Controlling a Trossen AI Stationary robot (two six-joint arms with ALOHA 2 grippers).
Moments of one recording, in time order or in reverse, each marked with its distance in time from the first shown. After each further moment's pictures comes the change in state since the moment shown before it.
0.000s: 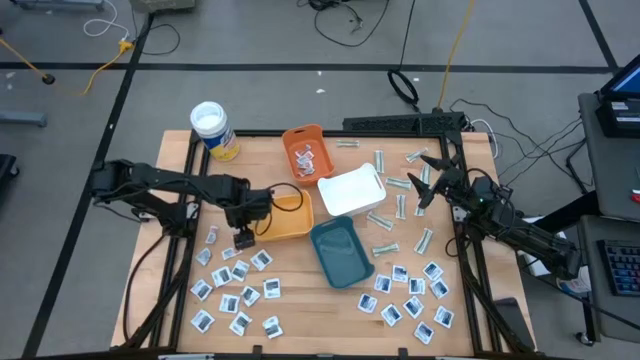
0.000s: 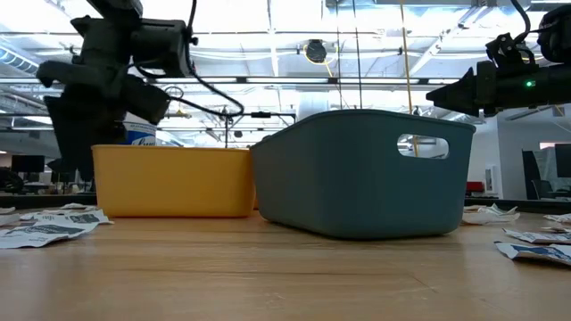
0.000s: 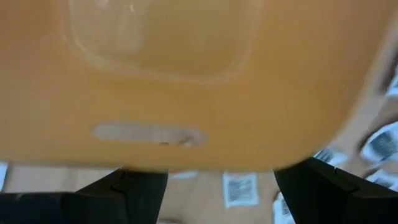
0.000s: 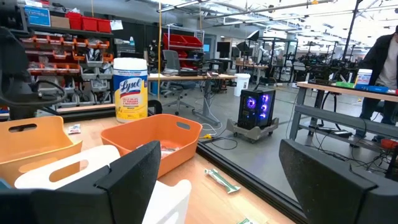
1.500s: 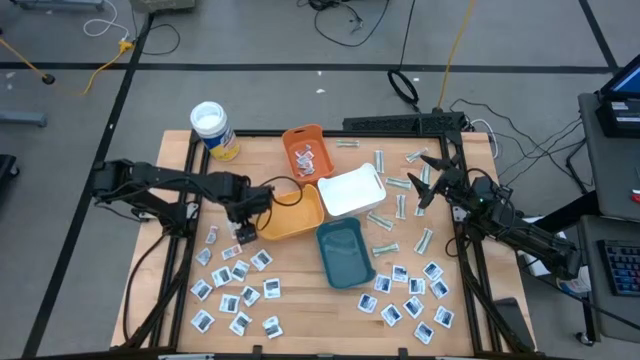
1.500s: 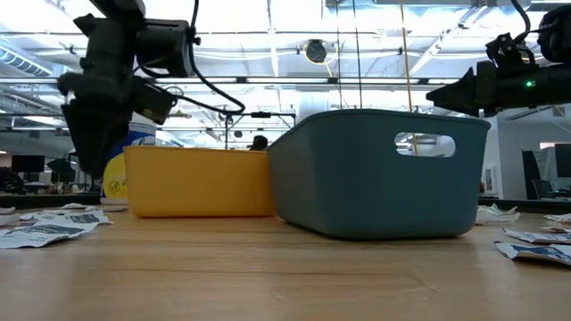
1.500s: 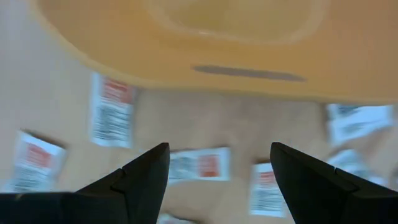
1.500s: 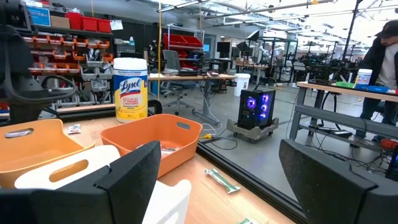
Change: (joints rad) left arm 0.027 0.009 0.015 -0.024 -0.139 -0.010; right arm 0.000 0.000 0.000 0.000 0.000 0.000
